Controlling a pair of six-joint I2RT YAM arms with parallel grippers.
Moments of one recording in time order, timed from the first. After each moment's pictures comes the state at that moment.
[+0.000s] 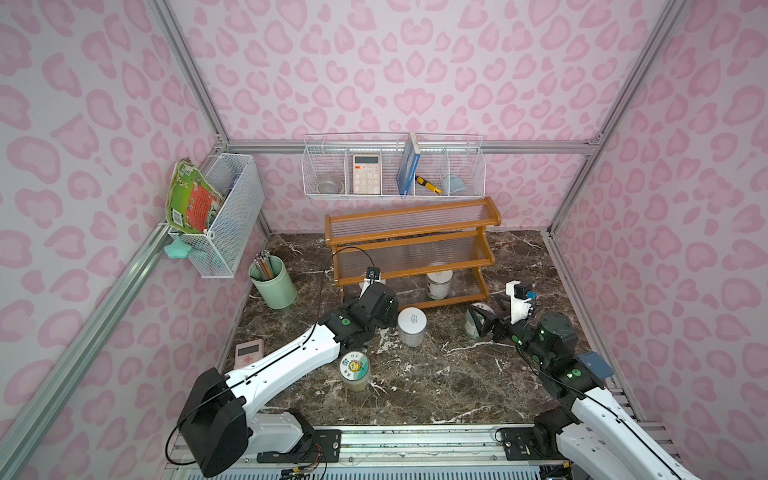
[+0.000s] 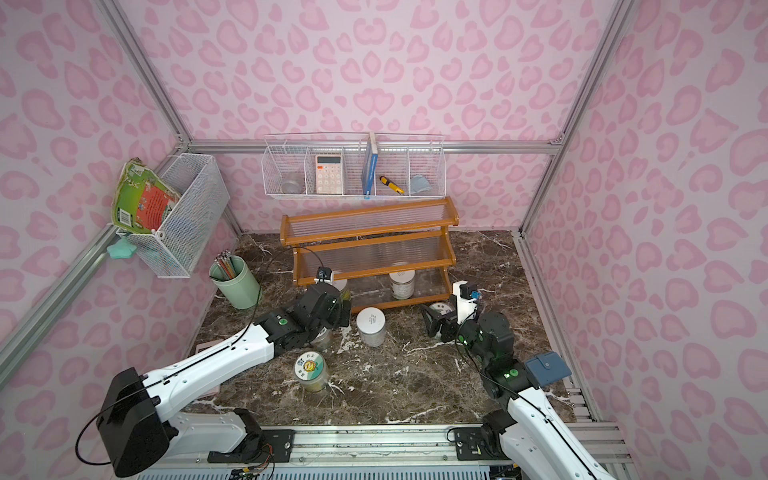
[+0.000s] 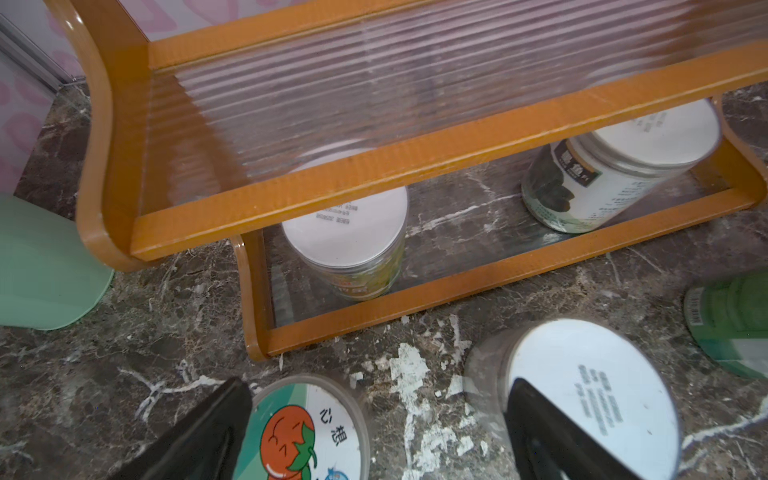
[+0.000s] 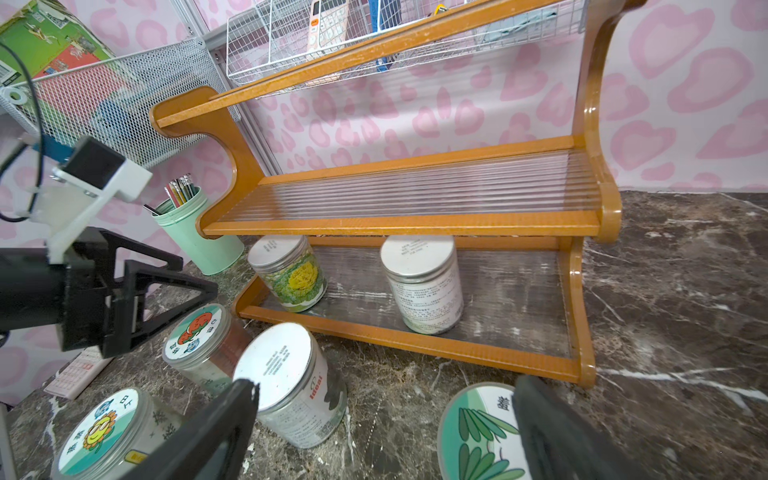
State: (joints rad) left arm -0.72 1.33 0.97 -0.45 -0.49 -0.39; right arm 0.40 0.69 0.41 0.11 -0.23 0.24
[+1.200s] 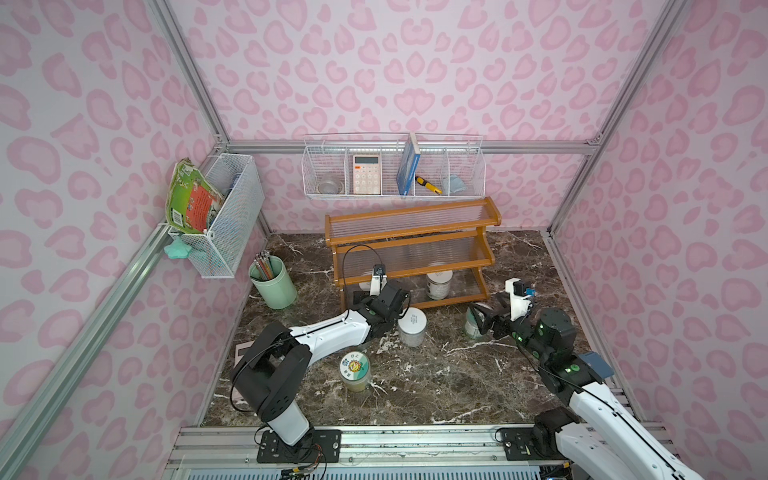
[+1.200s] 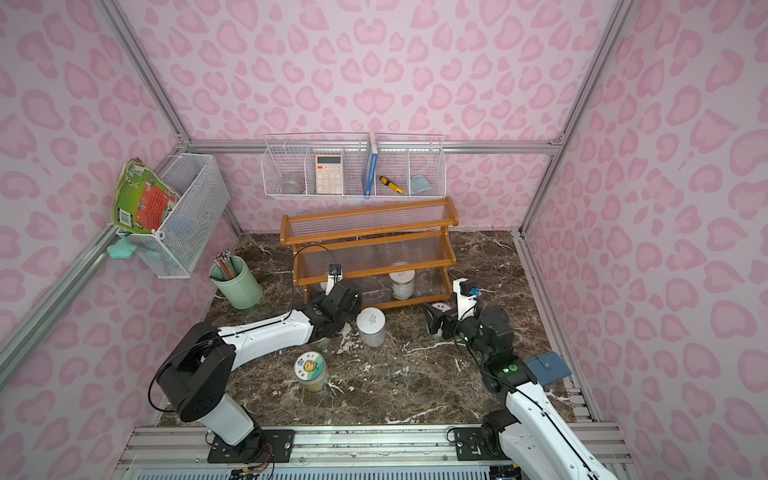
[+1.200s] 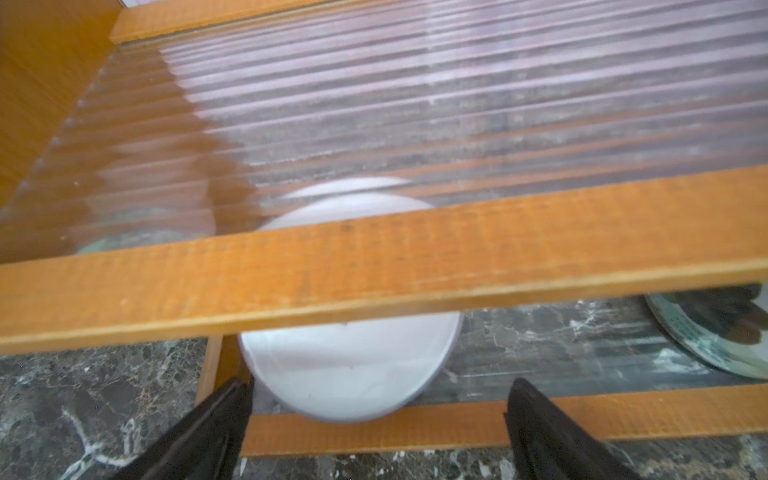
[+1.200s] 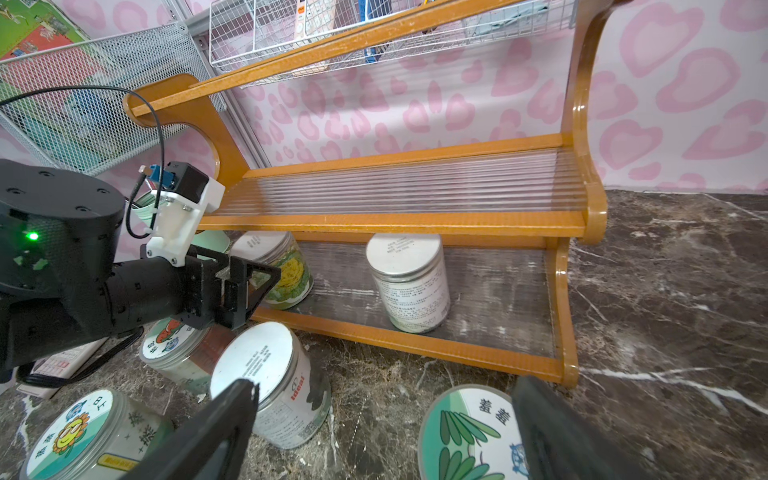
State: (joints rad) left arm -0.69 1.66 0.98 -0.12 -0.69 -0.45; right arm 0.36 0.74 0.42 0.12 -0.25 0.21
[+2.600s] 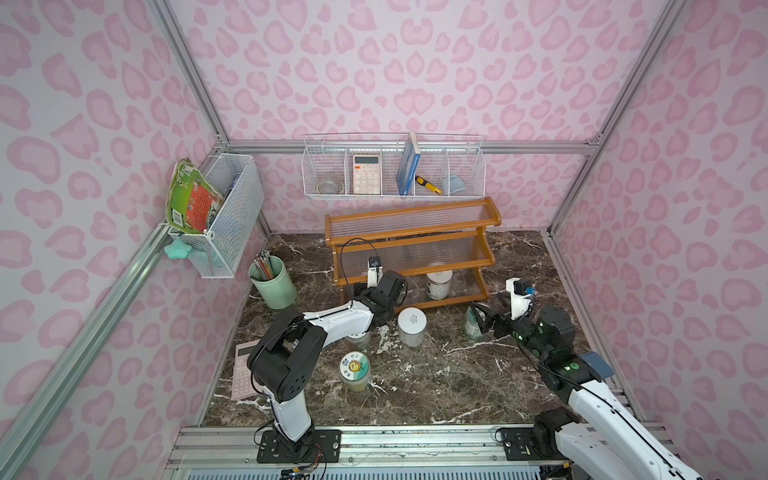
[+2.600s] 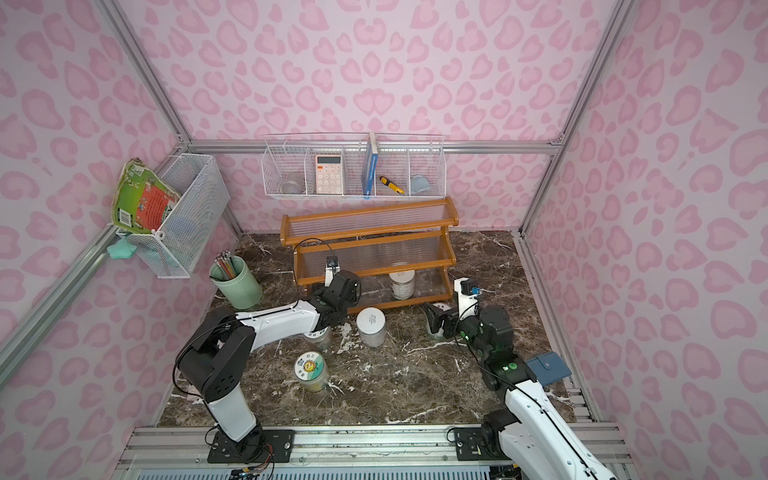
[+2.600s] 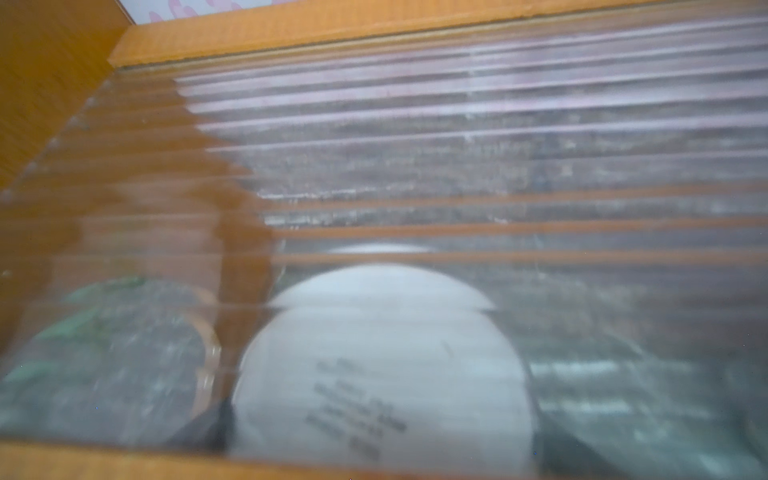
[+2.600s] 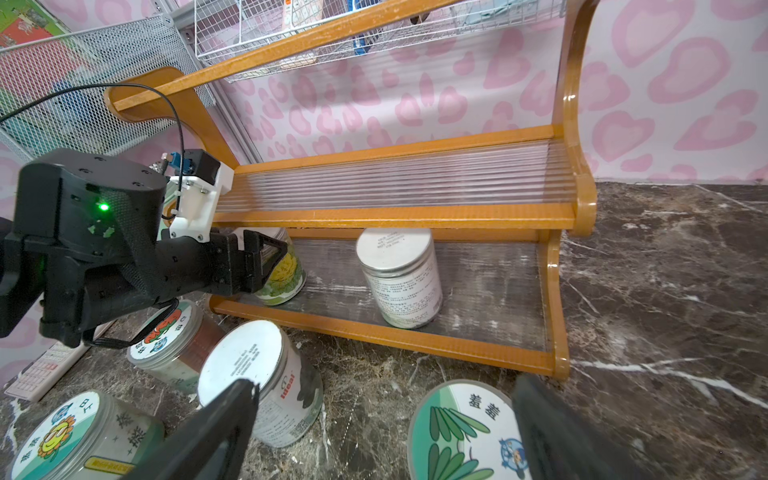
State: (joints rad) left arm -0.61 1.78 1.04 -0.02 -0.71 -0.43; right arm 0.33 0.76 0.42 0.12 -0.26 0.20
